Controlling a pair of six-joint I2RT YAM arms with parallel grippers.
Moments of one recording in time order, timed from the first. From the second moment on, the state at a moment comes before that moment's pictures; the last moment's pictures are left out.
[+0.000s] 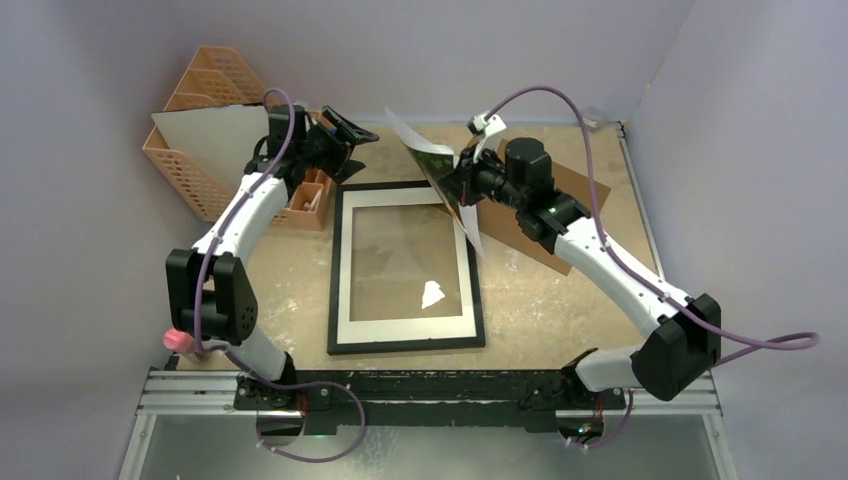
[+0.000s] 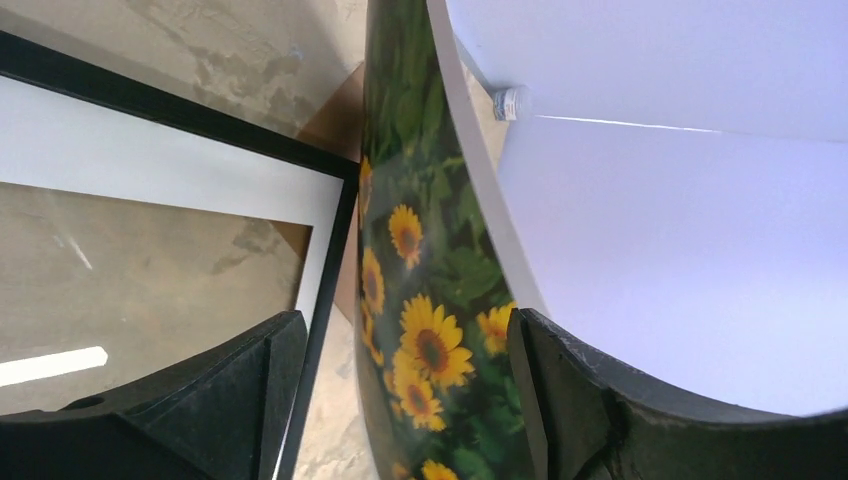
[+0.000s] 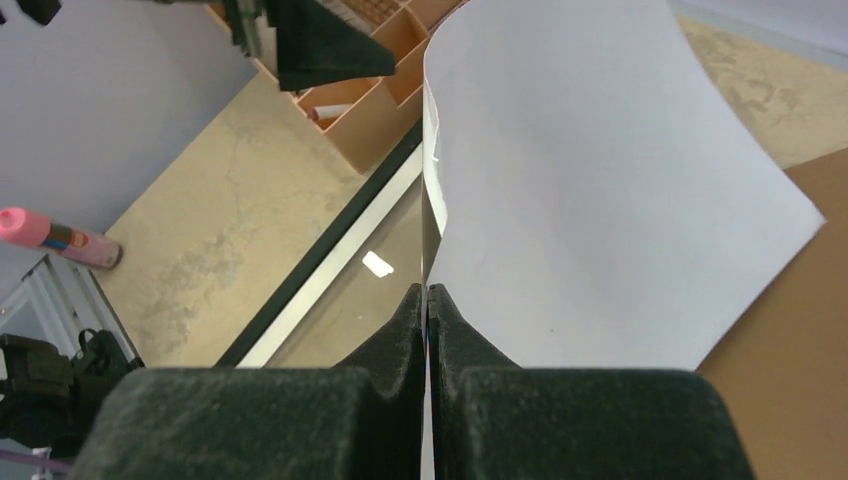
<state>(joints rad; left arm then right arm) -0.14 1.62 1.38 -0.26 0.42 -1.11 0.55 1.36 1.22 -0.13 -0.28 0.24</state>
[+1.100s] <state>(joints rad) -0.09 1.69 1.34 -0.41 0.62 -0.87 0.85 1.42 1.17 -0.15 -0.13 0.06</state>
